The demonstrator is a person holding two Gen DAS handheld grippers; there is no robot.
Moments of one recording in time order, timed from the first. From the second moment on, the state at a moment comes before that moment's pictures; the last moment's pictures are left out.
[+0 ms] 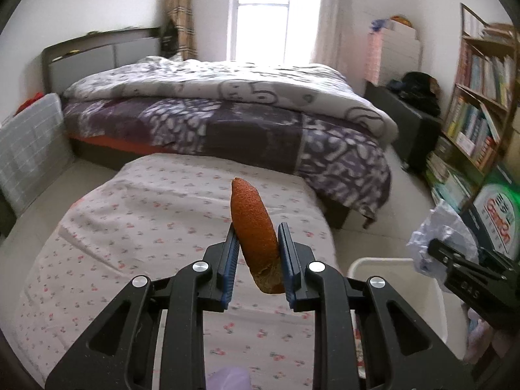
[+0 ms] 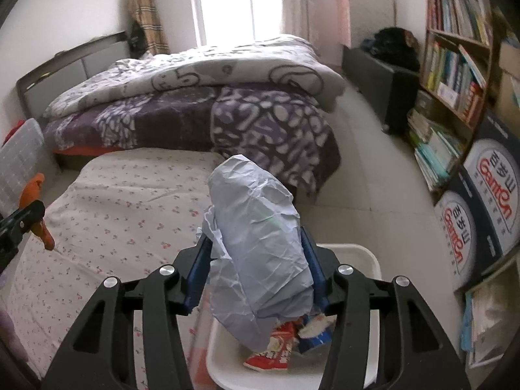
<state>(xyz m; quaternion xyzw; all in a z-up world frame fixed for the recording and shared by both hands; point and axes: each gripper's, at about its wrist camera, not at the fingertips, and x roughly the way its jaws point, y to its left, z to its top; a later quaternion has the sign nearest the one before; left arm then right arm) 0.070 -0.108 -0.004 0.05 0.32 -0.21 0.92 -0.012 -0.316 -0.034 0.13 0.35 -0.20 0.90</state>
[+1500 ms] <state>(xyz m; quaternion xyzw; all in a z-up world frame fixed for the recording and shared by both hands) 0.026 -0.143 0.007 0.06 0.27 -0.16 0.95 -0.062 -0.330 0.012 0.11 0.21 -0.32 0.92</state>
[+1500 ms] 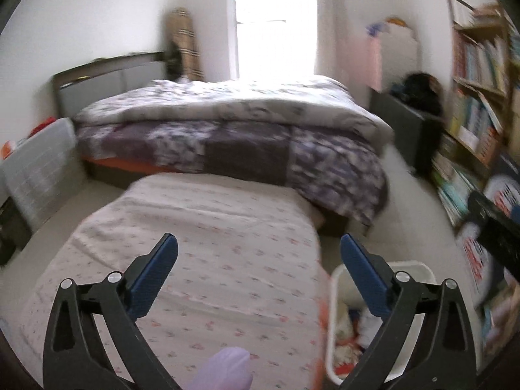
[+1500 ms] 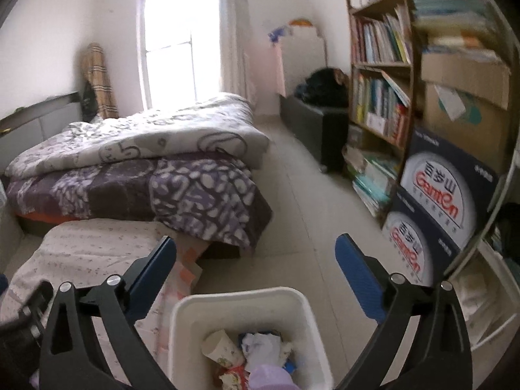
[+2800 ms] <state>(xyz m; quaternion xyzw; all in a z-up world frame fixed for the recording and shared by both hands) 0.073 -0.006 -0.002 0.03 0.32 -0.02 0.95 0.022 -0.195 -0.012 0.08 0.26 -0.18 0.95</state>
